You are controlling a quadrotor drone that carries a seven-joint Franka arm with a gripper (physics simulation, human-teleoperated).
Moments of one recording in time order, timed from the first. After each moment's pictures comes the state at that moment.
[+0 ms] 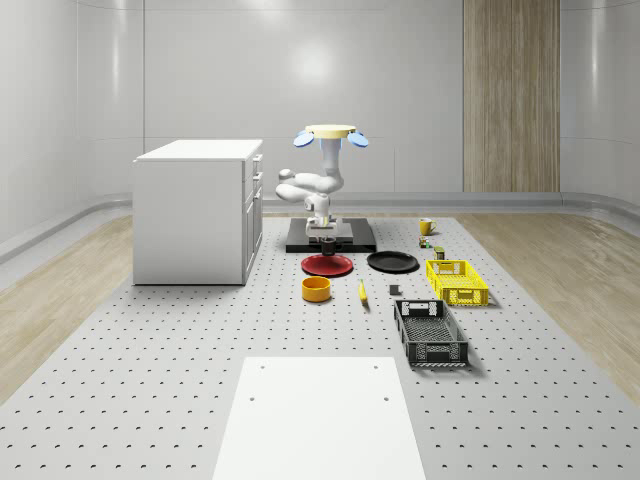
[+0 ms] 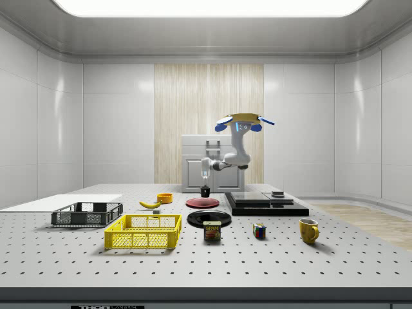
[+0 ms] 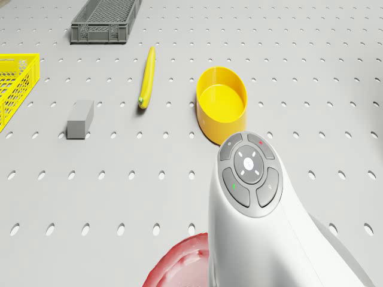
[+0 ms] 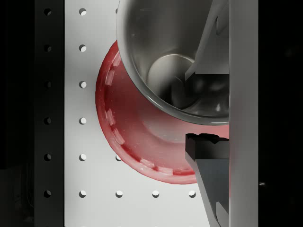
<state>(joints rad) -0.98 -1.56 1.28 -2.85 -1.85 1.64 1.48</state>
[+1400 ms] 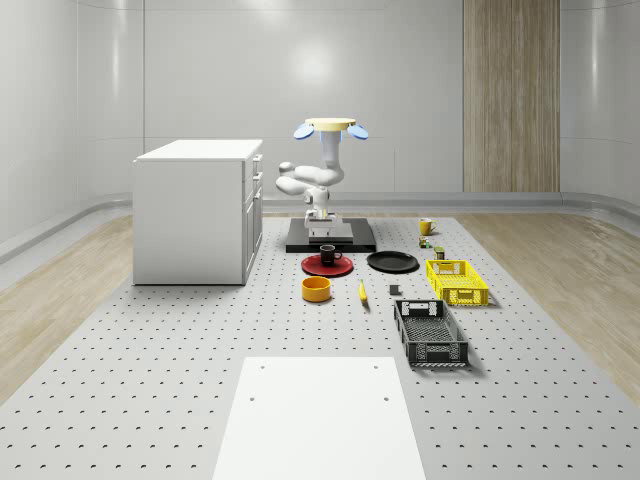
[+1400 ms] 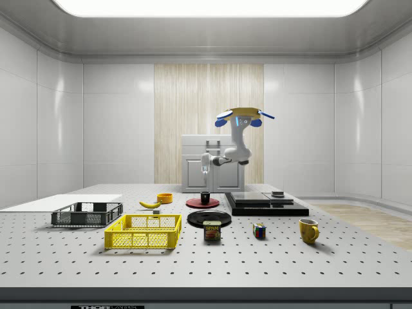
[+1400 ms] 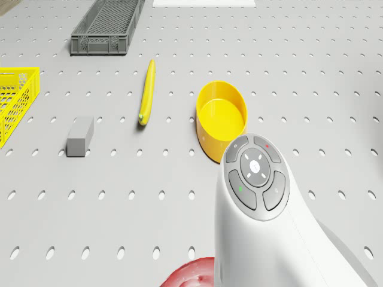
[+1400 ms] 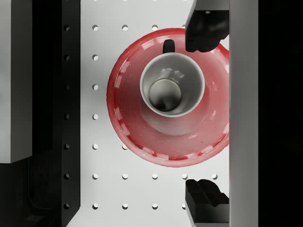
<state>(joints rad) -0.96 -1.56 1.29 -2.85 -1.84 1.64 1.47</state>
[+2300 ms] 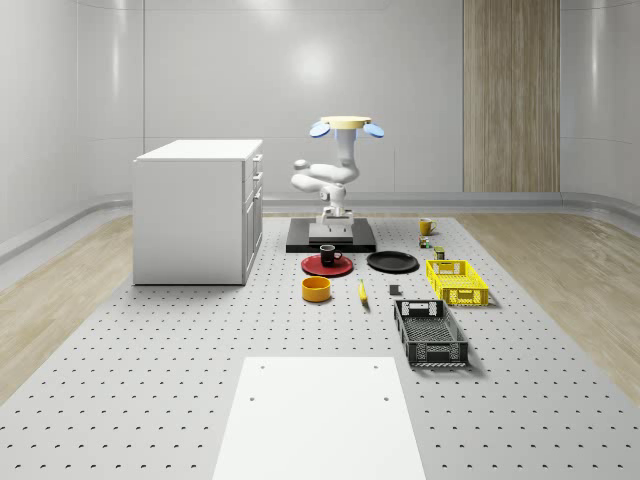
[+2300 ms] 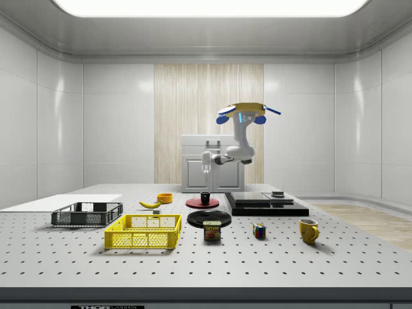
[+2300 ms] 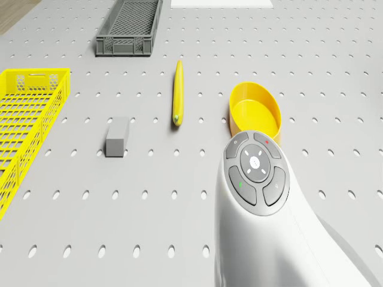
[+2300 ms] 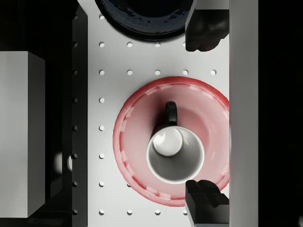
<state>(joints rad) -0.96 -1.57 1.31 -2.85 -1.82 1.64 1.47</state>
